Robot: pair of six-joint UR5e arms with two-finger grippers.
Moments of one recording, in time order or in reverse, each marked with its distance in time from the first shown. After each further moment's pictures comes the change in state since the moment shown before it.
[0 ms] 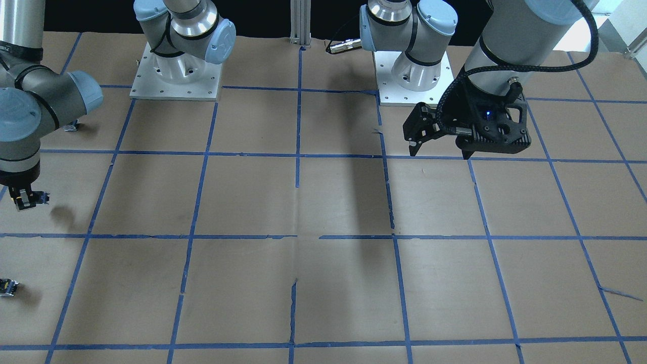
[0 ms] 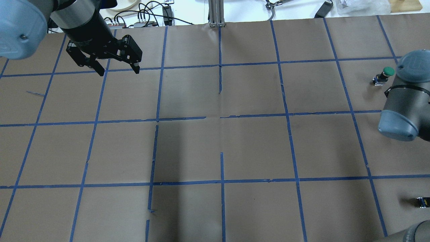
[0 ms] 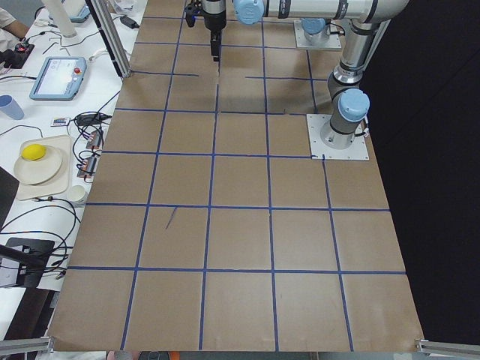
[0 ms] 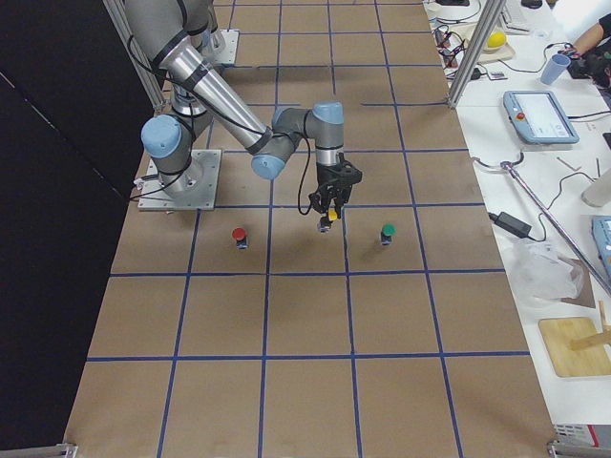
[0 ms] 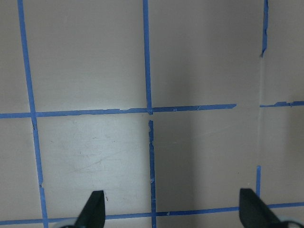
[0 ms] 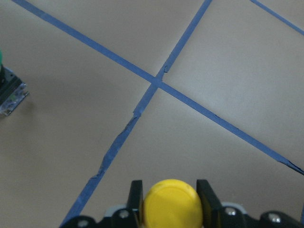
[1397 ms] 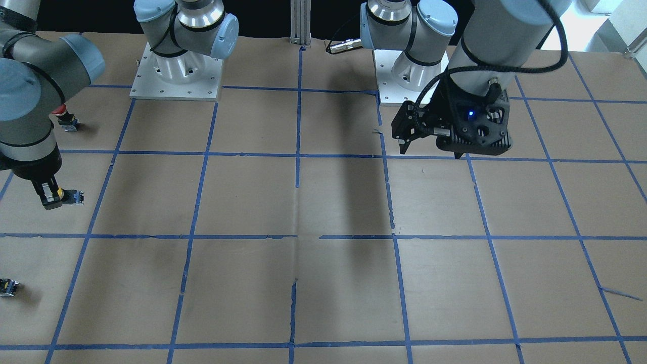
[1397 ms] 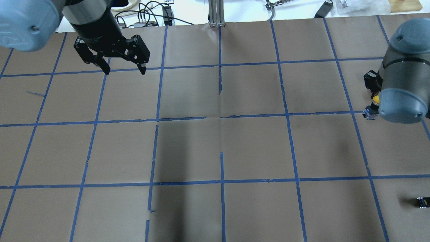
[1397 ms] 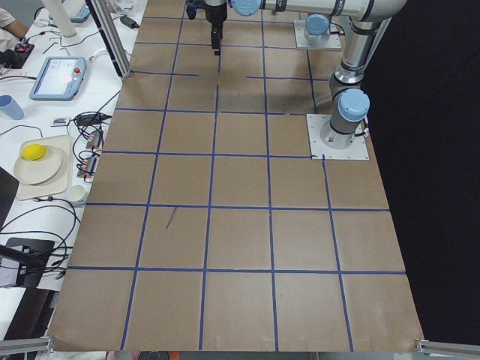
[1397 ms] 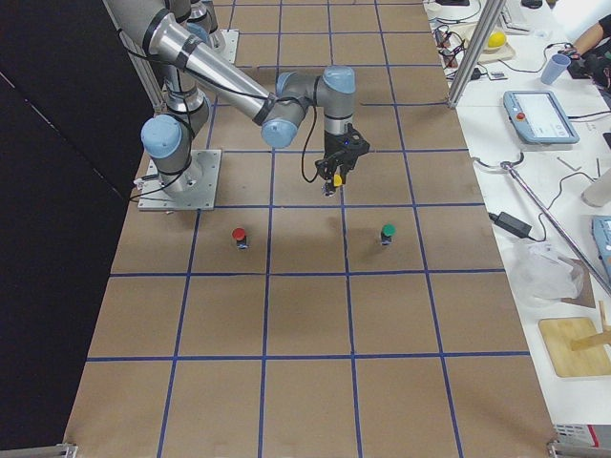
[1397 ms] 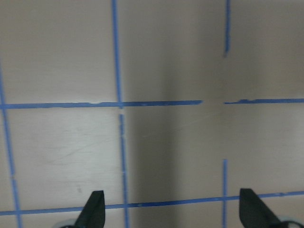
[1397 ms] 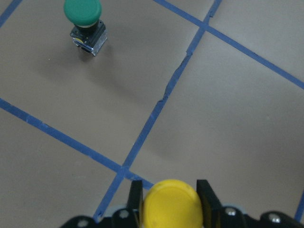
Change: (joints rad) left arm -0.050 -0.048 0.045 -0.035 0.049 0.029; right arm 0.128 -0.128 -0.077 0.285 0.143 0.152
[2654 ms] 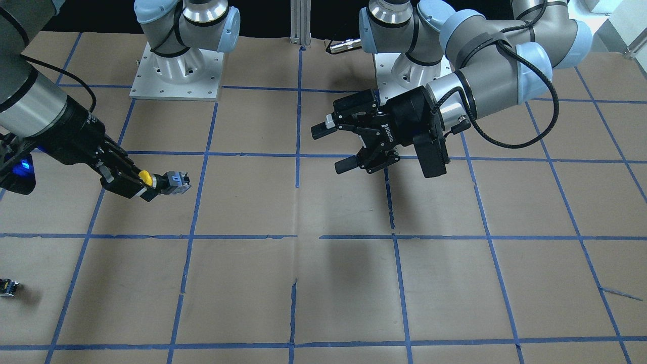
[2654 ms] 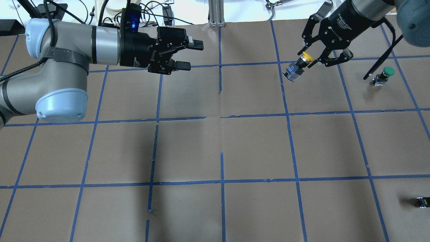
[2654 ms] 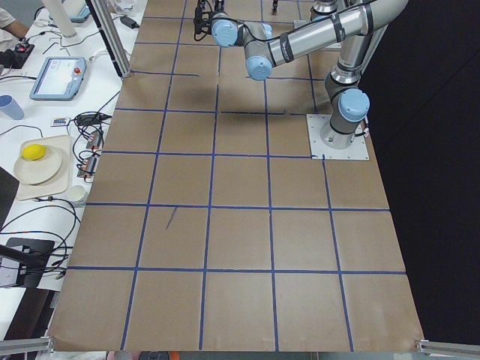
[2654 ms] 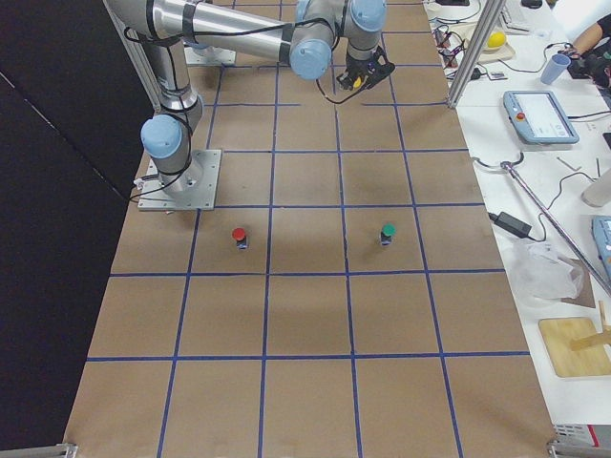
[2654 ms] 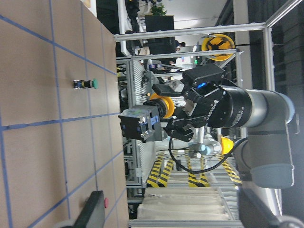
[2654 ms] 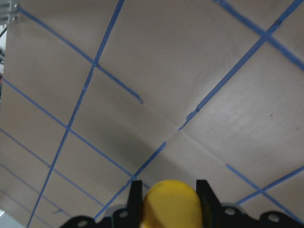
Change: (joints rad) left arm 0.093 0.055 -0.410 0.598 -1.032 -0.114; right arm 0.150 -0.005 -0.462 0.715 0.628 0.097
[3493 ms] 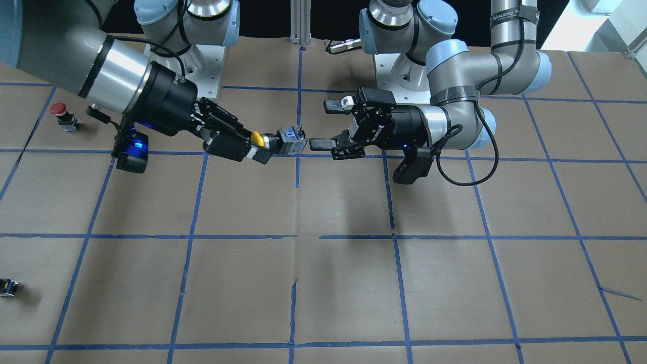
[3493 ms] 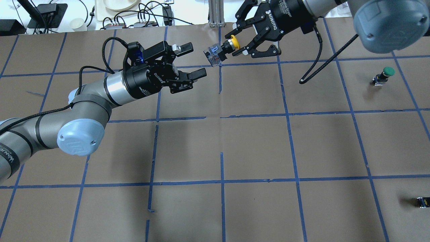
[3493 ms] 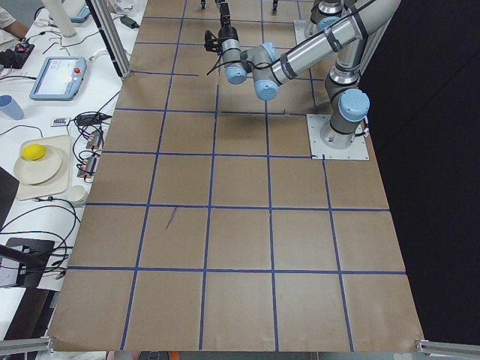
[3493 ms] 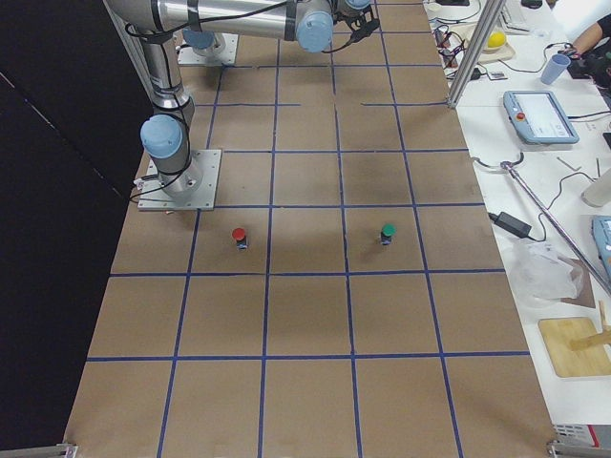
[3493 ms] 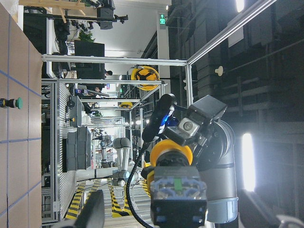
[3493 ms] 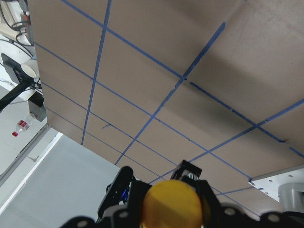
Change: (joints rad) left arm 0.038 -0.043 -0.237 -0.232 -0.708 0.357; right arm 0.142 -0.004 -0.026 -0.004 0.521 0.234
